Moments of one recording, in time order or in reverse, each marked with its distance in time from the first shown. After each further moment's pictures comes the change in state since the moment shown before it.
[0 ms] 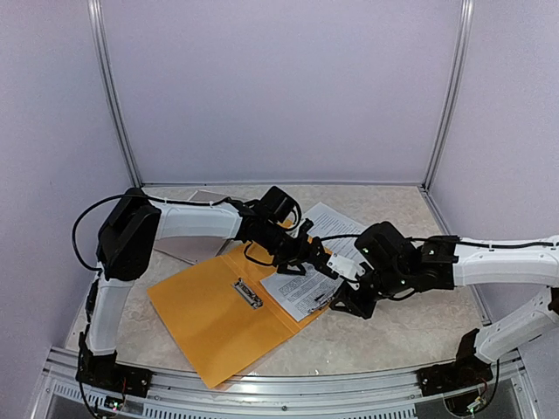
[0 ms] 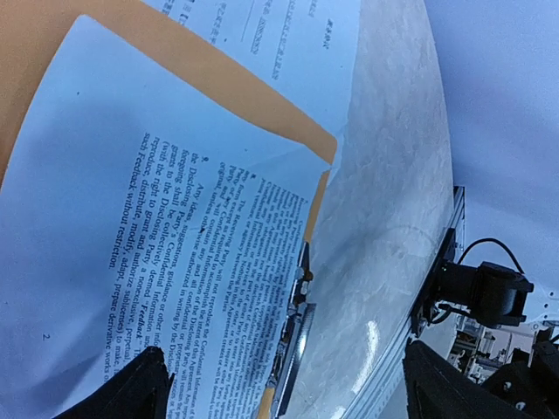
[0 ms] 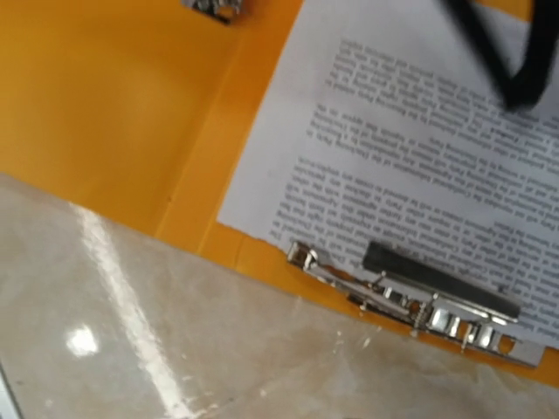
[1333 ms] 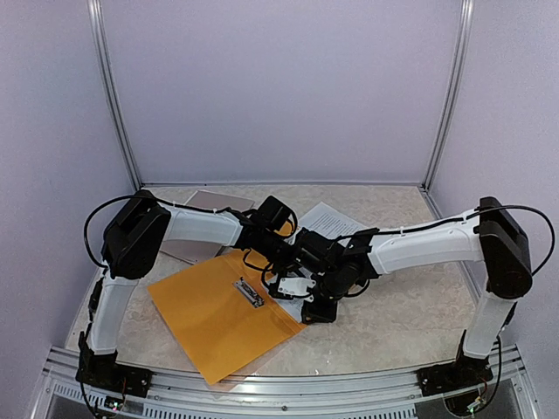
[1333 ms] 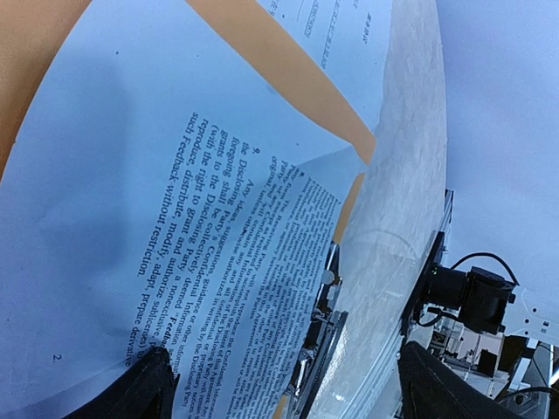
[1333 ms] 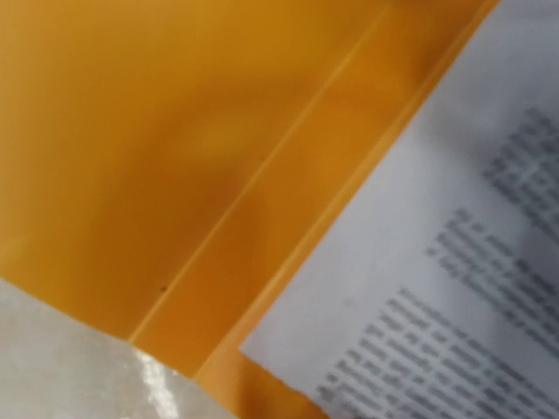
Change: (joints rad) left arm 0.018 0.069 -0.062 0.122 0.080 -0.085; right arm 0.044 0.500 0.346 -0.131 -0.022 -0.265
